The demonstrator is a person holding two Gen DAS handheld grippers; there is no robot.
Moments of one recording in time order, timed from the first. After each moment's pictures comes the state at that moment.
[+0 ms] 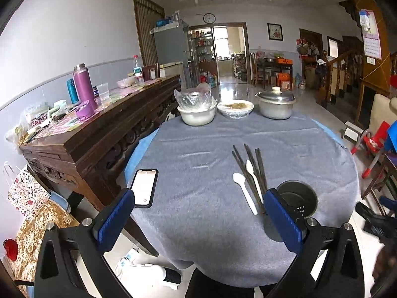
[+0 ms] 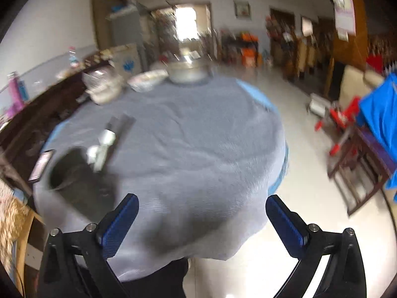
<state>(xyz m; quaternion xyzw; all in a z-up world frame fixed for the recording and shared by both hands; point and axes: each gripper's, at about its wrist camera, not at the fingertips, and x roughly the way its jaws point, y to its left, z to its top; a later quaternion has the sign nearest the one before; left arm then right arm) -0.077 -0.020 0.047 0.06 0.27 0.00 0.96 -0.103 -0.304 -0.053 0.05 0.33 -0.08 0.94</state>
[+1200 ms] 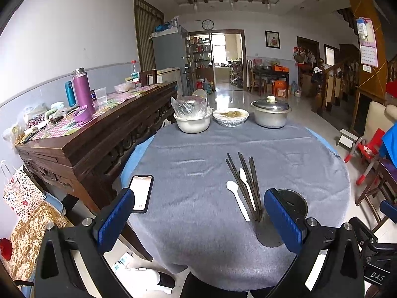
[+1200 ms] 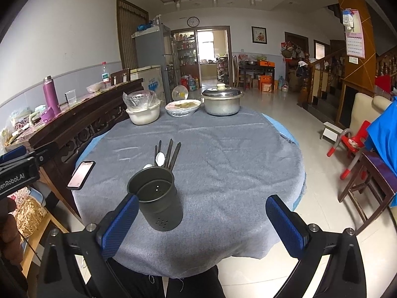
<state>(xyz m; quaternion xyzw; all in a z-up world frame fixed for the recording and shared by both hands) -0.079 -0.018 0.056 0.04 0.26 -0.01 0.96 -0.138 -0.223 0.001 0.05 0.28 -0.05 0.96</state>
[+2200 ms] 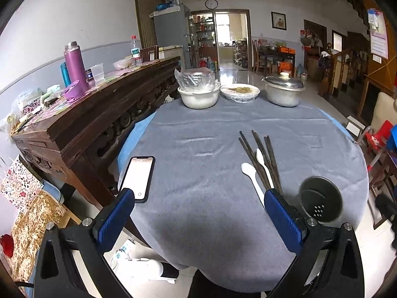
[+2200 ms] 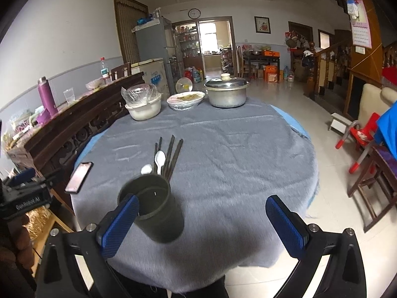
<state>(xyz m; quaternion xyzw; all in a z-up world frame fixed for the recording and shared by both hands) -0.021 0.001 0.016 0.04 0.33 0.00 0.94 -0.084 -0.239 -0.011 0.07 0.30 -0.02 0.95</state>
